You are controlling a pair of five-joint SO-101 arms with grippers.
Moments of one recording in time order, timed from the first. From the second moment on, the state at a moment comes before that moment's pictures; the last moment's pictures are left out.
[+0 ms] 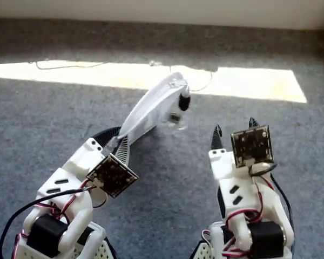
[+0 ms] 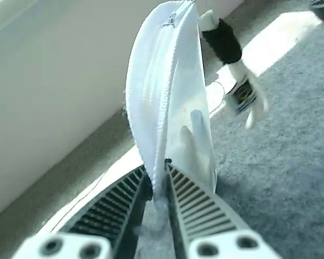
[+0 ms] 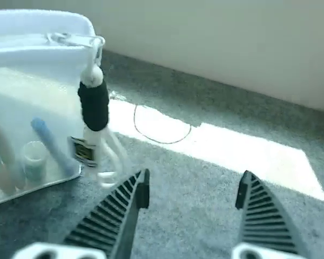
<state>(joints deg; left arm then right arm) 16.7 -91.6 61.1 59.2 -23.7 -8.0 -89.6 53.5 61.7 13.8</state>
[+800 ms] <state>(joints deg) 4.3 -92.3 66.6 47.6 -30.5 -11.2 -92.6 49.4 77.9 14.1</state>
